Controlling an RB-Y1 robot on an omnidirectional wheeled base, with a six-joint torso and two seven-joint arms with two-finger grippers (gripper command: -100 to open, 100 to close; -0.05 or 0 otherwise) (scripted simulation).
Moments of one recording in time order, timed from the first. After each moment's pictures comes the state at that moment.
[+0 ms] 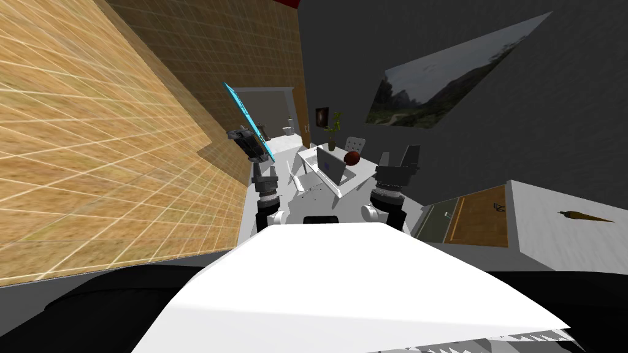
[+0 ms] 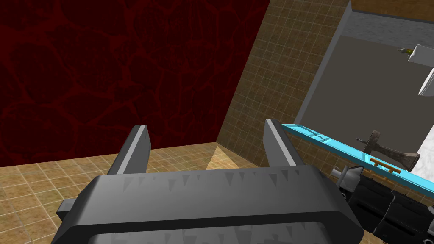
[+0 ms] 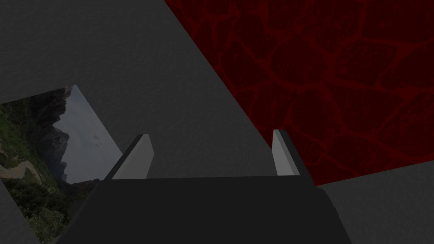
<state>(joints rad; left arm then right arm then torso) 0.51 0.04 -0.07 -2.26 0.02 -0.54 0.11 0.49 -0.01 -0.02 -2.29 -0.06 -0.65 0.10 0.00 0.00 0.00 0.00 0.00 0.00</state>
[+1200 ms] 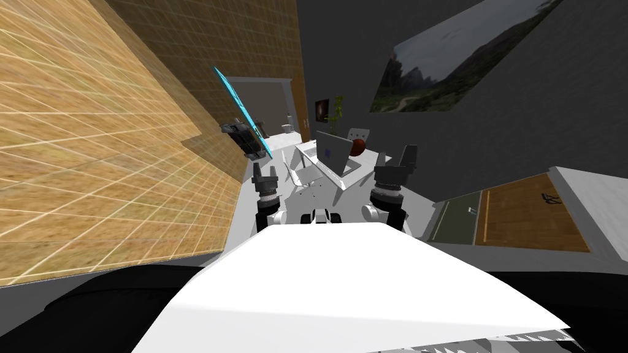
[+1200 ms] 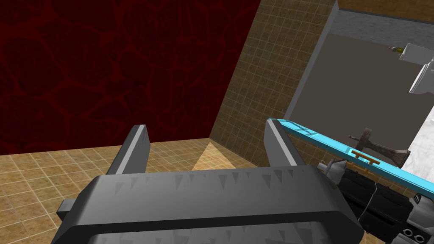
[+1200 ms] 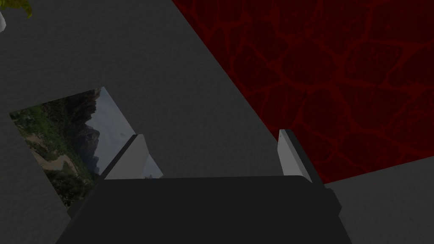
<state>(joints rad) 0.51 0.04 -0.07 -2.26 0.02 -0.54 0.11 0.47 -0.05 -0.02 -2.28 -0.07 -0.64 0.08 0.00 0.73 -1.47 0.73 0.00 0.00</state>
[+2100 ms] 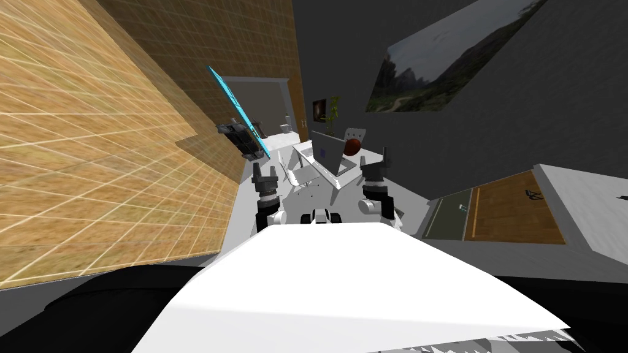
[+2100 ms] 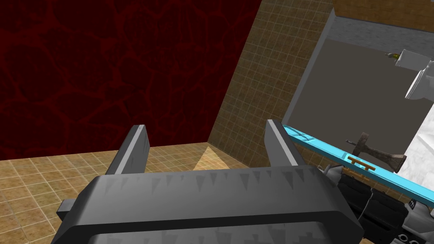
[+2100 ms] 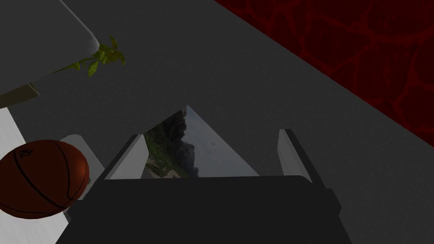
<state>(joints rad) 0.51 0.04 -0.07 -2.26 0.02 -0.54 0.11 0.33 -0.17 0.02 -2.12 -0.29 -0.49 -0.13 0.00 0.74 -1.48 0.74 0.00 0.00</state>
